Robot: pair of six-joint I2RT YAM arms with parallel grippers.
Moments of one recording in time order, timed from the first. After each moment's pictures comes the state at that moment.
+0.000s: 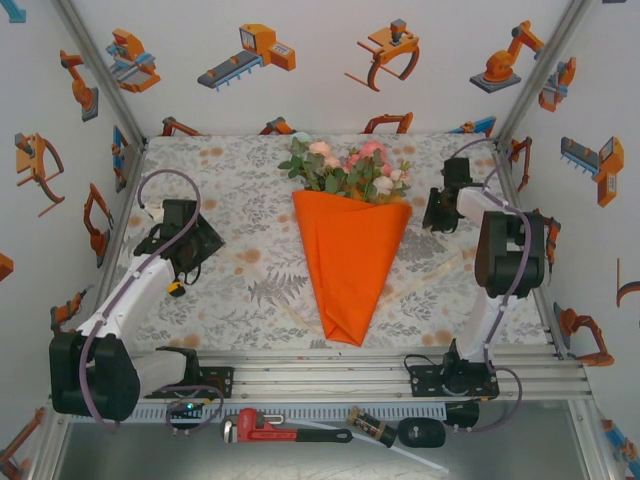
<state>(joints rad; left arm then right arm) -0.19 1.17 0.77 -0.50 -0.23 -0.74 -0.01 1.91 1.27 -0.45 -0.07 0.25</state>
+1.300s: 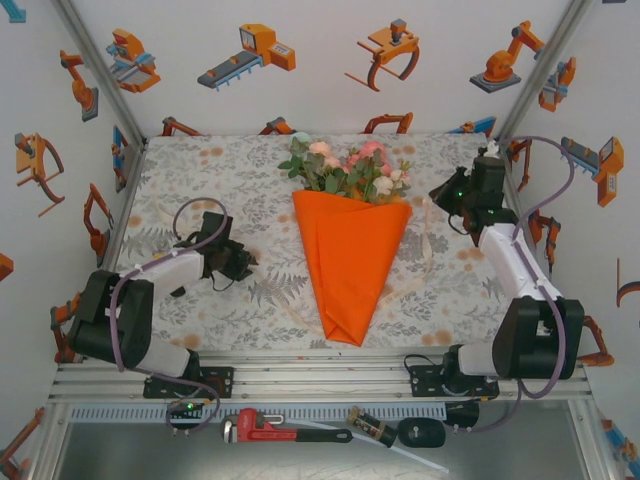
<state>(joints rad) -0.34 1.49 0.67 -0.20 0.02 -1.23 -0.01 1.35 1.00 -0.18 -0.17 0.57</state>
